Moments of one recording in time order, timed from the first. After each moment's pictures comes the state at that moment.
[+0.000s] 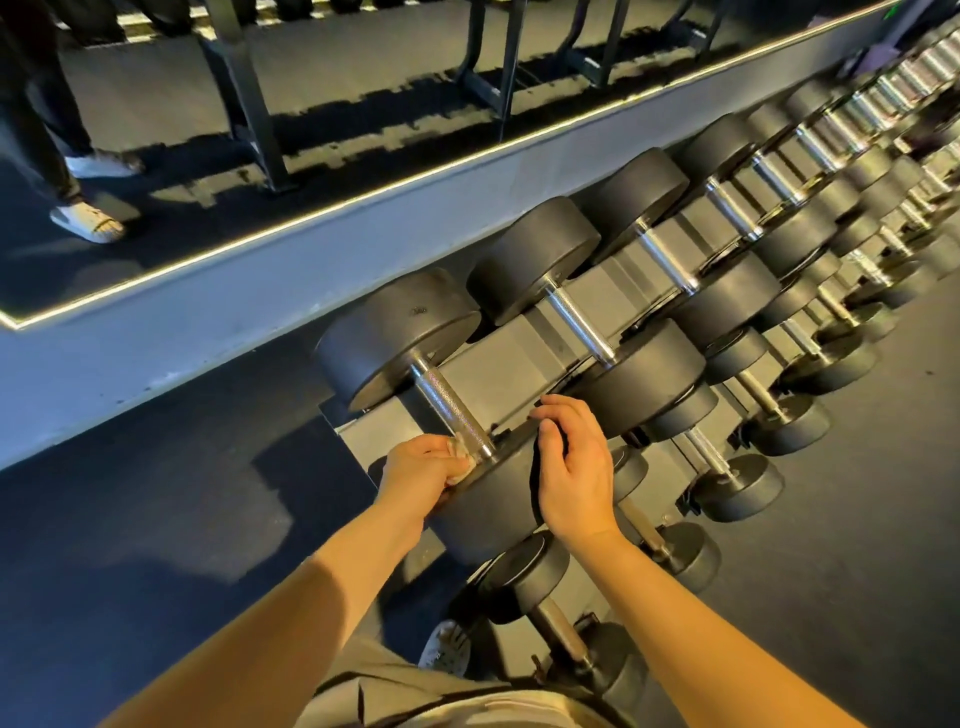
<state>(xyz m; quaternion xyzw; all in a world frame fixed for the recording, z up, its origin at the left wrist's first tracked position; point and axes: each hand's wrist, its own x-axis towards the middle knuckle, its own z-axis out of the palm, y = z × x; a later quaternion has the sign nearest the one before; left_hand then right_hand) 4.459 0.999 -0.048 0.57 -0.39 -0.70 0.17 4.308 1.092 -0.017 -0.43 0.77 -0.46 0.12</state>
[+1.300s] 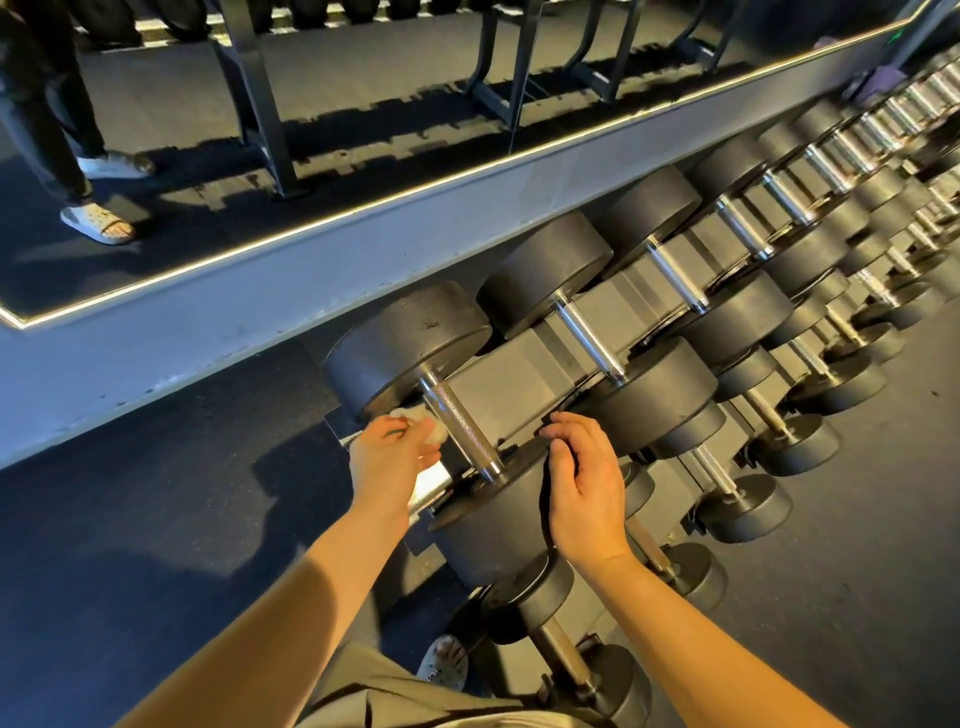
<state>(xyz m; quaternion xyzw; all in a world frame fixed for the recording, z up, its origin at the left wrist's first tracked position) 4.472 0.974 -0.032 0.58 -0.34 -0.66 0.34 4.307 1.093 -0.018 -0.43 0.77 -0.45 0.12</state>
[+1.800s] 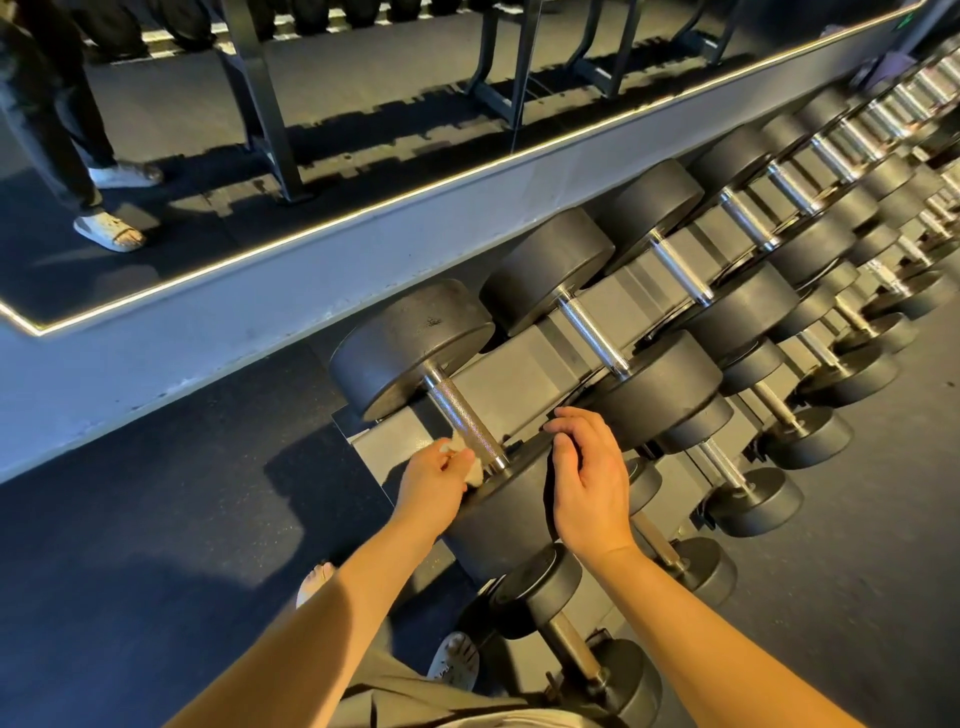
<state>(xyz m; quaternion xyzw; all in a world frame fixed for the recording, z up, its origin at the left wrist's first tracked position) 4.457 1.000 -0.051 0.55 -0.55 -0.62 0.14 4.308 1.092 -0.018 -0.44 0.77 -0.45 0.12</state>
